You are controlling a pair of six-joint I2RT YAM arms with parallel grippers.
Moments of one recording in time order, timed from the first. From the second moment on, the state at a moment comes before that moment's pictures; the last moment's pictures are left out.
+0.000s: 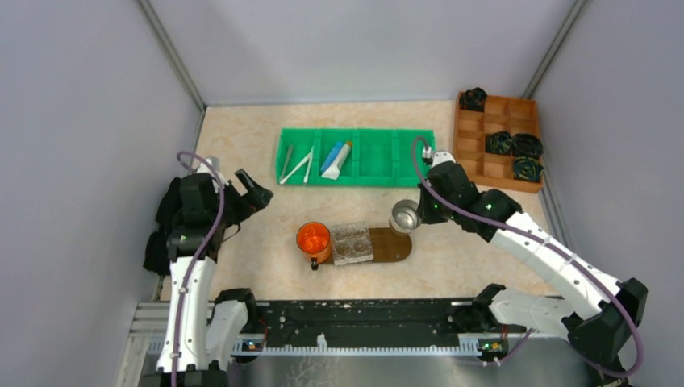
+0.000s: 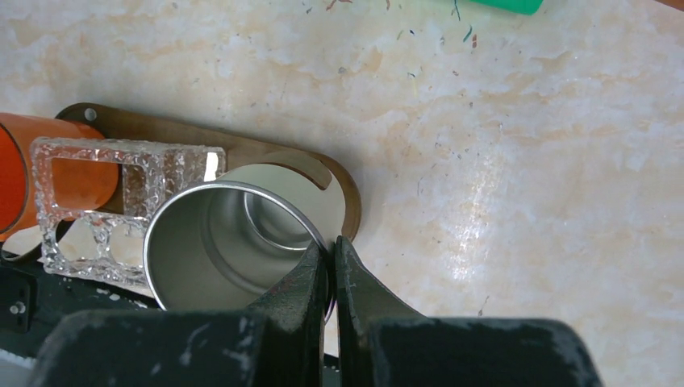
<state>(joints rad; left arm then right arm) 0.07 0.74 0.81 -0.59 0.26 -0.48 0.70 1.07 1.01 -0.78 0.19 0.45</state>
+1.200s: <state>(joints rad) -0.24 0.97 0.76 -1.03 -0.09 -0.85 0.84 1.25 0.91 -0.70 0.14 0.46</state>
